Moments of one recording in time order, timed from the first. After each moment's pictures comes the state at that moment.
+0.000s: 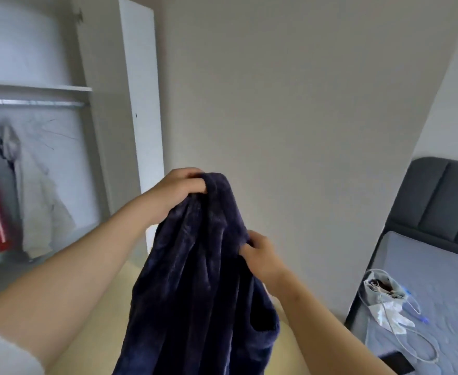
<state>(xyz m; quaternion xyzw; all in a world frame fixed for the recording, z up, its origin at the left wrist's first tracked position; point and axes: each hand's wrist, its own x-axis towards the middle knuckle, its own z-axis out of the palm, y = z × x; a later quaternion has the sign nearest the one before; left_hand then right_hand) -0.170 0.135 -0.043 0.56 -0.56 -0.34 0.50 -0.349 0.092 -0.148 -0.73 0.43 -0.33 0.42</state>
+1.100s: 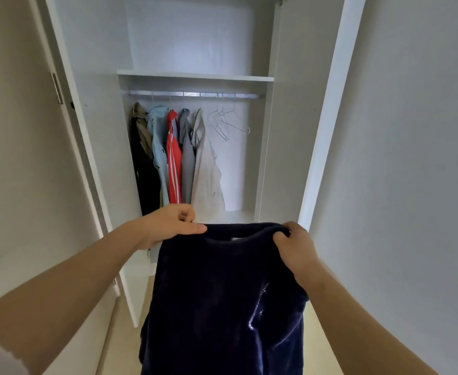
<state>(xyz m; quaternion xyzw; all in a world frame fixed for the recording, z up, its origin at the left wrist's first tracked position) 0.256 0.203 -0.139 0.79 -0.36 -0.27 0.42 0.084 0.010 -0.178 -0.79 0.32 -0.24 0.46</state>
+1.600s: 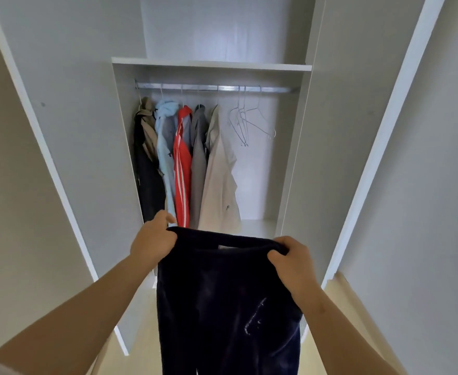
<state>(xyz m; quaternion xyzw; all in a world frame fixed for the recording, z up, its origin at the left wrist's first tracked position) 0.422 0.065 -0.200 0.92 -0.11 0.01 0.38 0.260 -0.136 -0.202 -0.81 0.25 -0.19 0.50</state>
